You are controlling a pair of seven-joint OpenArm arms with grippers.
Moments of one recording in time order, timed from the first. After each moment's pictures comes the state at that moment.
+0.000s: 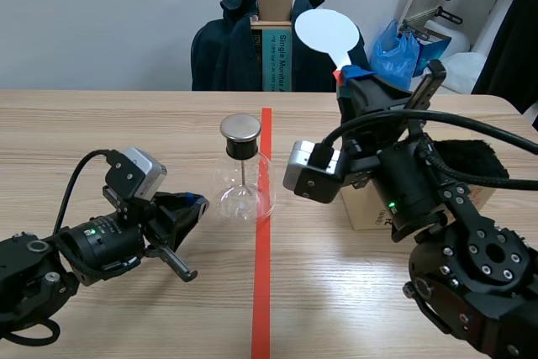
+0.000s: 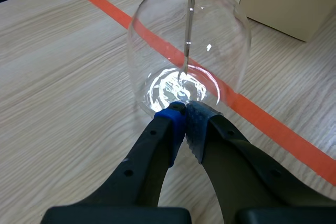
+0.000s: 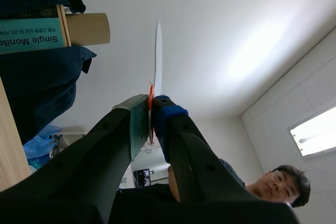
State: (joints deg) left arm -3.3 -24.3 30.2 59.7 -9.3 -21.4 -25.6; right arm -4.9 20.7 -26.8 82.7 -75.0 -38.5 0.9
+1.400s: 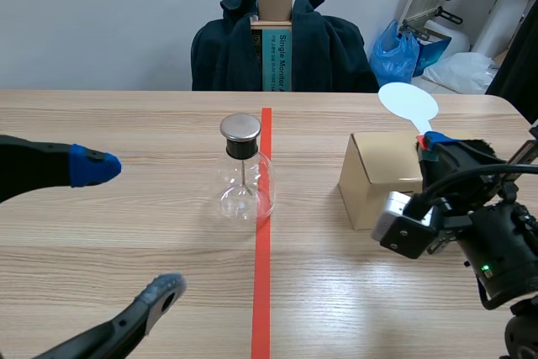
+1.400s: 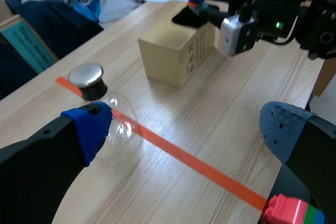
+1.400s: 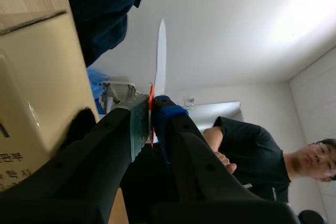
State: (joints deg) left arm 56.8 -45.1 -3.3 130.9 -11.2 -21.0 -13.9; right arm -17.5 27.6 -17.4 82.6 -62.4 -36.3 5.5
